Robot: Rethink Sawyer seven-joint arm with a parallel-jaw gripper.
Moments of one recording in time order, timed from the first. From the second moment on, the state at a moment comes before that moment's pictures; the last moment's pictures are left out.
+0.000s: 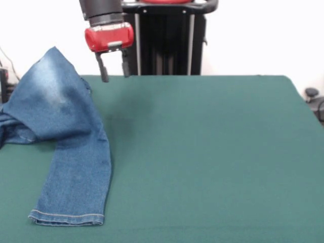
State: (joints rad) arm -0.02 -0.37 -0.58 1.65 -1.48 -0.76 2.63
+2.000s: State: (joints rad) arm -0.08 -0.35 -0.78 1.66 -0.89 -0.62 2.59
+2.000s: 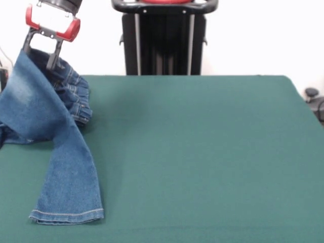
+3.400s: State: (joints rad) arm -0.02 -0.37 -0.87 1.74 -0.84 -0.64 2.59
